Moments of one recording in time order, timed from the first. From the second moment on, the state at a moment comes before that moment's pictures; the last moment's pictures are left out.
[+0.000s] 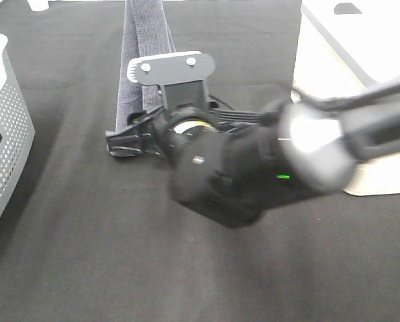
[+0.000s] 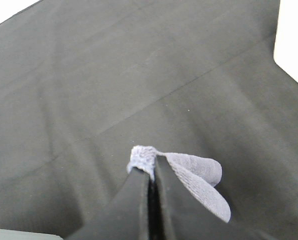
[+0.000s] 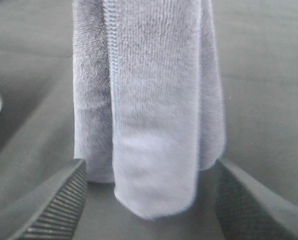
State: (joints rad) left arm -0.71 1.87 -2.04 0.44 1.03 -0.23; right arm 1.01 2.00 -1.04 1.15 -0.82 -0.68
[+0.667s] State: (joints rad) left arm -0.71 1.87 -2.04 0.43 1.03 -0.24; right arm 1.01 2.22 -1.29 1.41 -0.85 -0.80
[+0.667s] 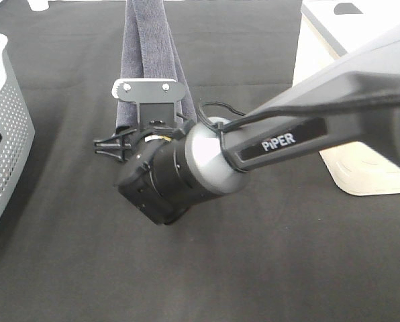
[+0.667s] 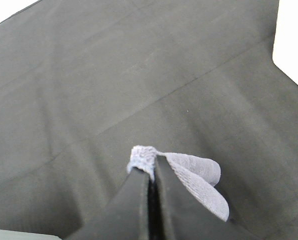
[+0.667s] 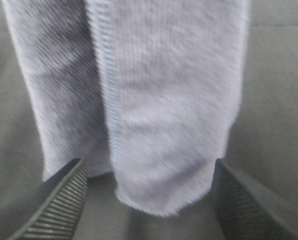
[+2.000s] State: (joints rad) left arm -0.69 1.87 -2.05 0.39 1.02 -0.21; right arm 0.95 2.21 -1.34 1.58 -0.79 -1.06
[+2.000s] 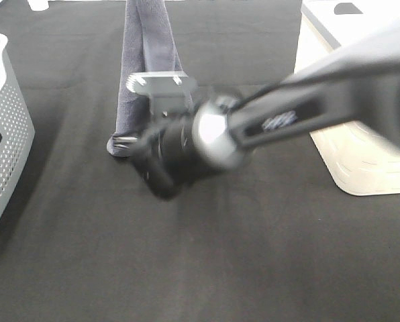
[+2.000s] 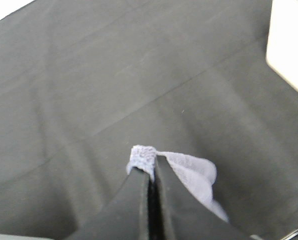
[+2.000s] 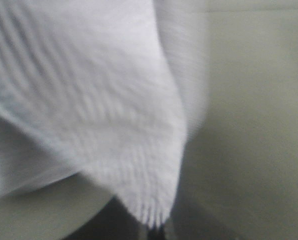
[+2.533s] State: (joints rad) left arm -0.40 1.87 -2.21 -0.13 0.96 -0.05; right arm 0.79 1.90 -1.23 1.74 -0.27 -1.77
